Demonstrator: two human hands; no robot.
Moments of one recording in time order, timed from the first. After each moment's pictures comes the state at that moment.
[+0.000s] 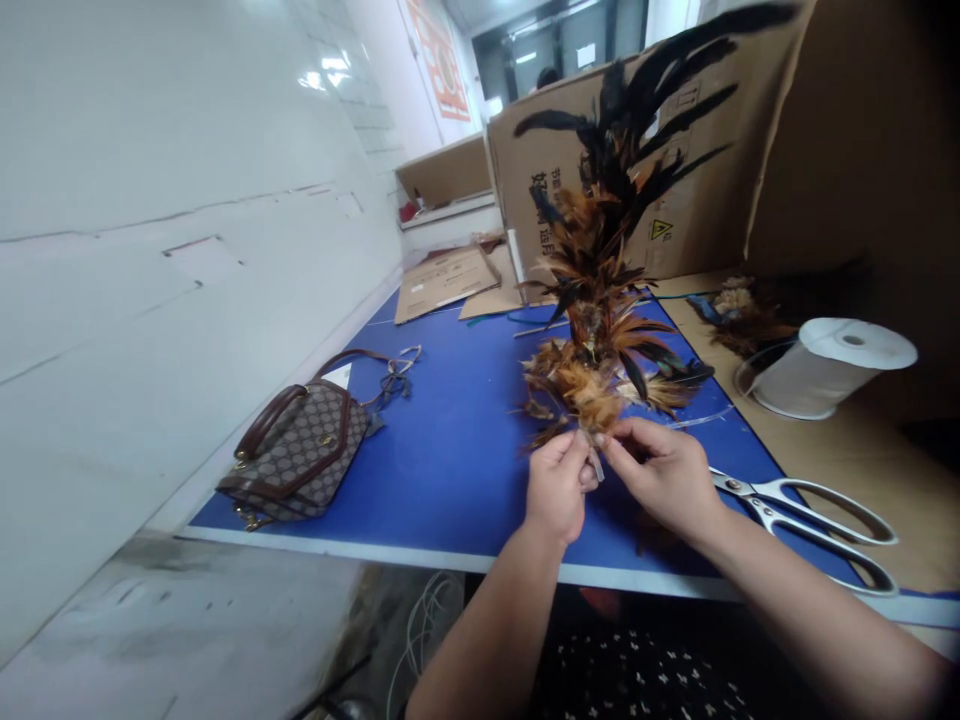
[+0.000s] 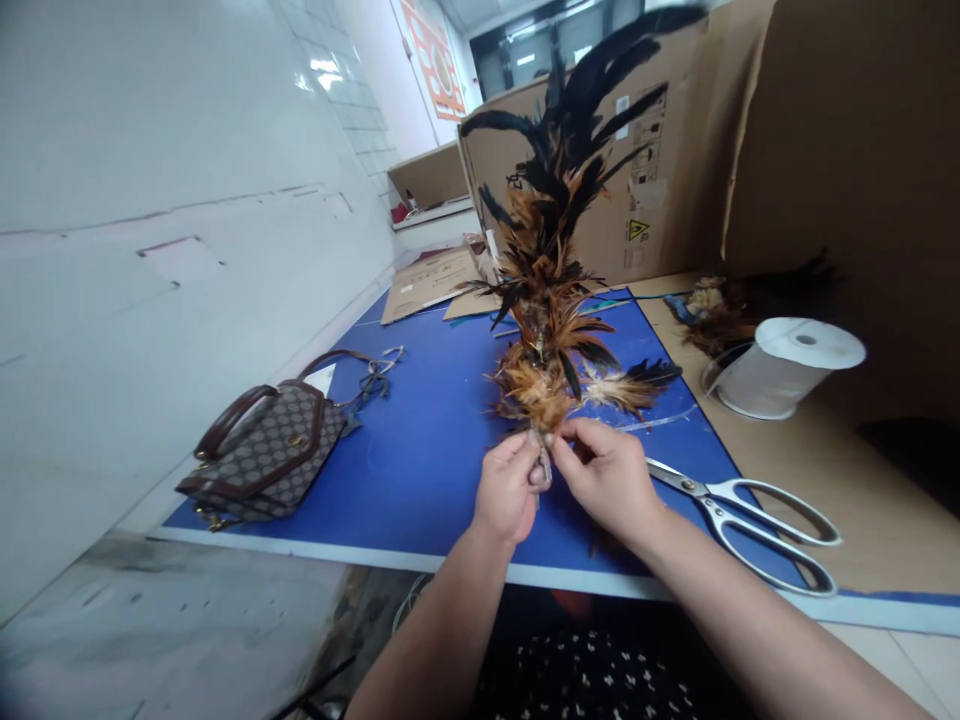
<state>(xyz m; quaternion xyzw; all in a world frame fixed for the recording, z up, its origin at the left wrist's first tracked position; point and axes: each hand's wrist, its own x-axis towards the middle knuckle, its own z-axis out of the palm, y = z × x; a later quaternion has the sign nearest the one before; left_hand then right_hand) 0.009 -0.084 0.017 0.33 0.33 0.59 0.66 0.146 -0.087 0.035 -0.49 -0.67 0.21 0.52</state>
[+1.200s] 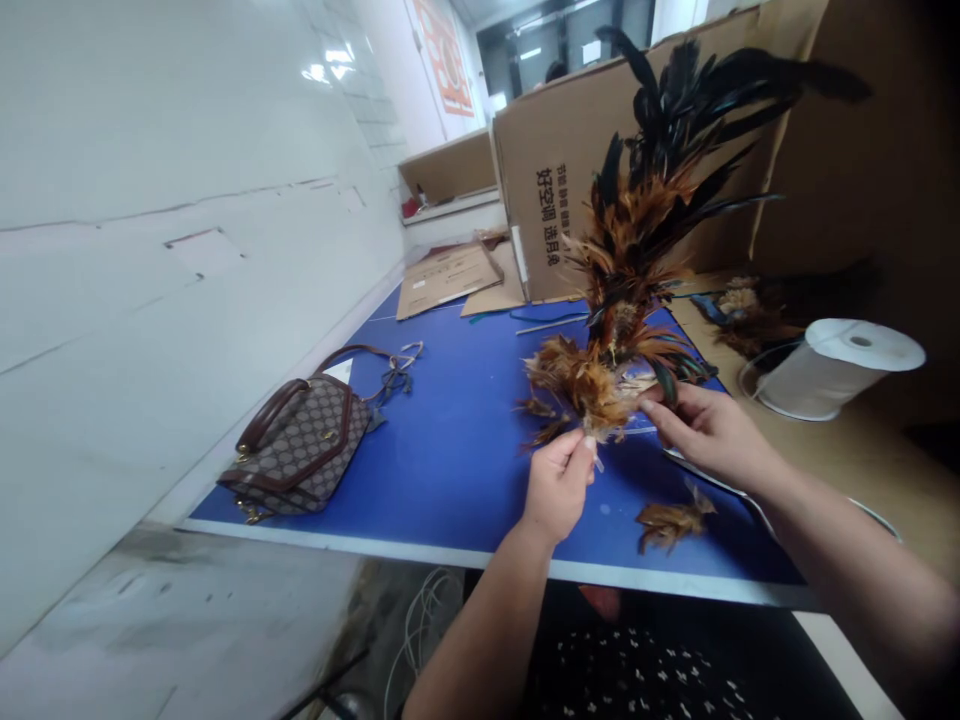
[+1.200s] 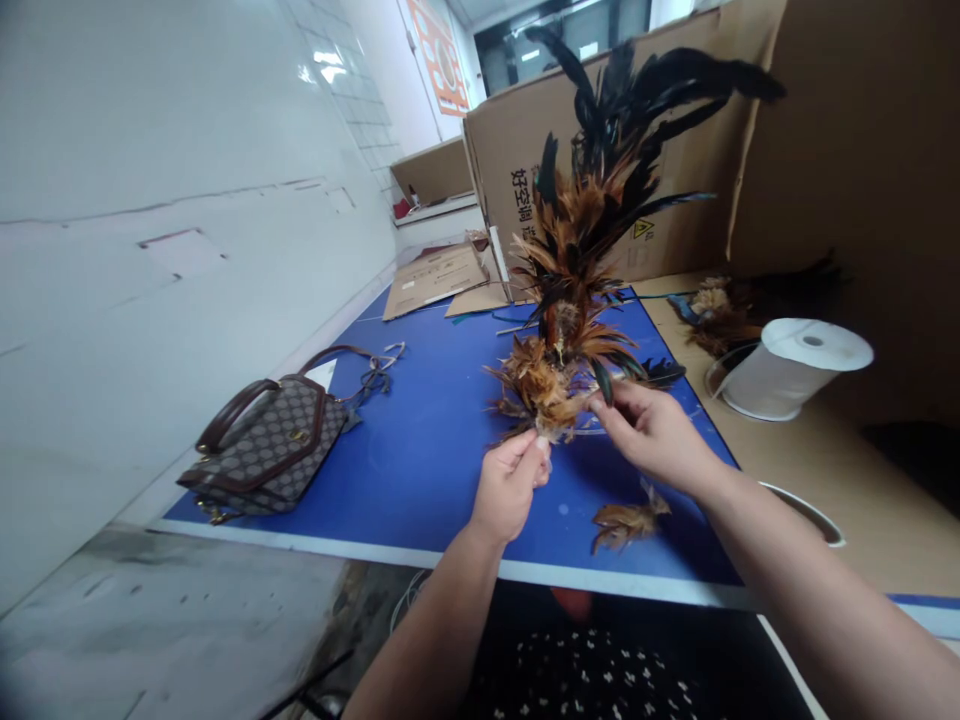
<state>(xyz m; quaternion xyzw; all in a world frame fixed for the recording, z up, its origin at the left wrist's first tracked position) -0.005 -0.090 0.015 0.44 0.41 0.56 0.57 0.205 -0.056 0.058 -0.49 -0.69 0.30 0.44</state>
